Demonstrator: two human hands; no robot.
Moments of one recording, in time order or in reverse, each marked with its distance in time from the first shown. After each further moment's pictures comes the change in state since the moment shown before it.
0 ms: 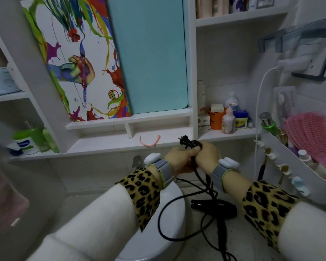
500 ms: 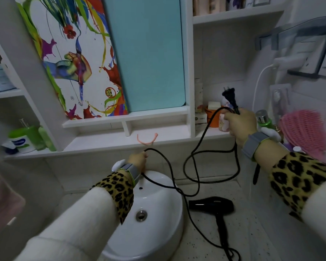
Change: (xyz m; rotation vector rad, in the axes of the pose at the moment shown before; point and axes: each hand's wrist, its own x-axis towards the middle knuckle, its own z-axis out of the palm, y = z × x) left_hand 0.042 -0.040 -0.123 0.120 0.560 -0.097; right_hand 0.055 0.011 -0.095 0.511 0.306 0.081
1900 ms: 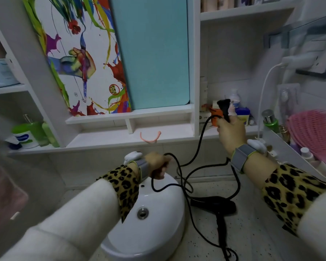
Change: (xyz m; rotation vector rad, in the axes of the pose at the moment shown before) left_hand -0.027 0.011 0.021 0.335 -0.401 -0.012; right_hand -0.024 0.017 0.038 0.007 -0.033 -0.075
